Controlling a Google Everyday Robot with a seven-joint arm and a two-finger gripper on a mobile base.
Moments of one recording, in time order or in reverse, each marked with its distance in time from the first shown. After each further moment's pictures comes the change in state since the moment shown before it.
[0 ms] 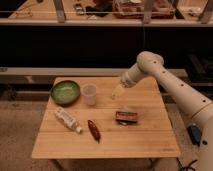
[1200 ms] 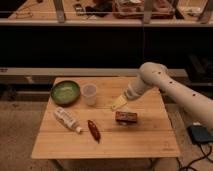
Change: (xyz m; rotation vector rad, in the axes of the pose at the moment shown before) arm -0.051 -0.078 -0.005 0.003 -0.092 0.336
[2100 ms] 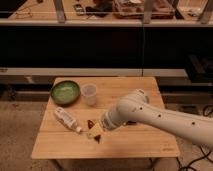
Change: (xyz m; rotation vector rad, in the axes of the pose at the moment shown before) arm -0.038 -0.147 0.046 -0.034 0.055 0.012
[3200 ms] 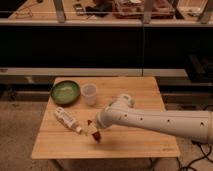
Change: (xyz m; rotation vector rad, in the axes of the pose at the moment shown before) arm 0.024 0.037 0.085 -0.113 0.053 -0.148
